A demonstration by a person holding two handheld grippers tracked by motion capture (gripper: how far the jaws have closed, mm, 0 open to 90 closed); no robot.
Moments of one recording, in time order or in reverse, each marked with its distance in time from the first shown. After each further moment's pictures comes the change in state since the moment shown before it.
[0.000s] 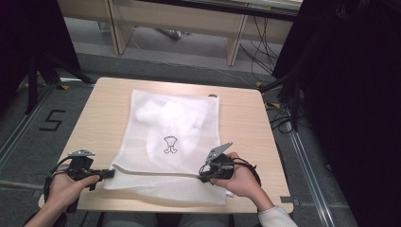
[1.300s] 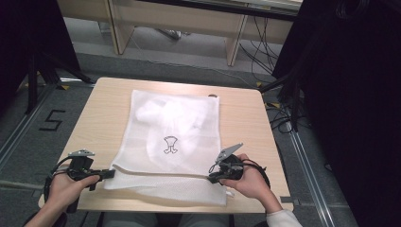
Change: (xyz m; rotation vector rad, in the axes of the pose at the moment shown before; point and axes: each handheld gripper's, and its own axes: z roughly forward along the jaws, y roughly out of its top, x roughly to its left) left arm 0.000 0.000 0.000 0.000 0.000 -0.004; right arm -0.013 -0.023 -0.012 0.017 -0.011 0.054
